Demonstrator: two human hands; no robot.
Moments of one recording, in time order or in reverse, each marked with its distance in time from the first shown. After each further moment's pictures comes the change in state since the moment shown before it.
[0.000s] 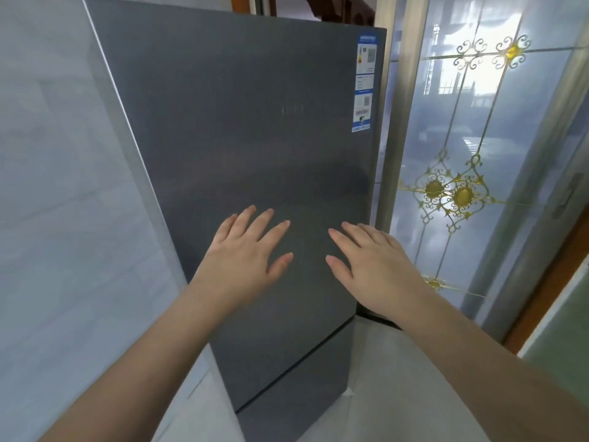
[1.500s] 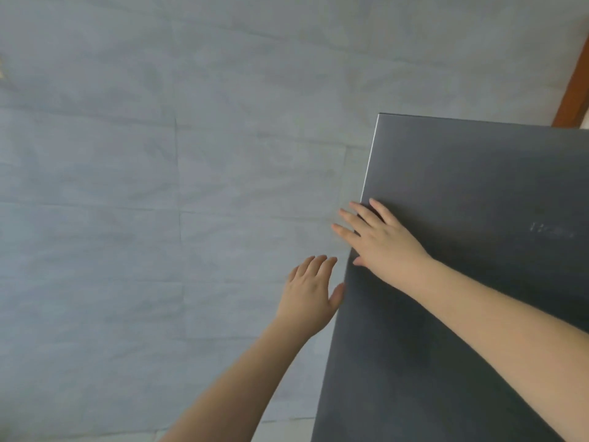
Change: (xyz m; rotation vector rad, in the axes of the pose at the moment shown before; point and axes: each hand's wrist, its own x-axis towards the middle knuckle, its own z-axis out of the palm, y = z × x) left_hand -0.041 -0.053 0.012 -0.047 0.329 -0.903; right_hand 0.195 -0.166 -0.049 -0.359 0.493 -1.178
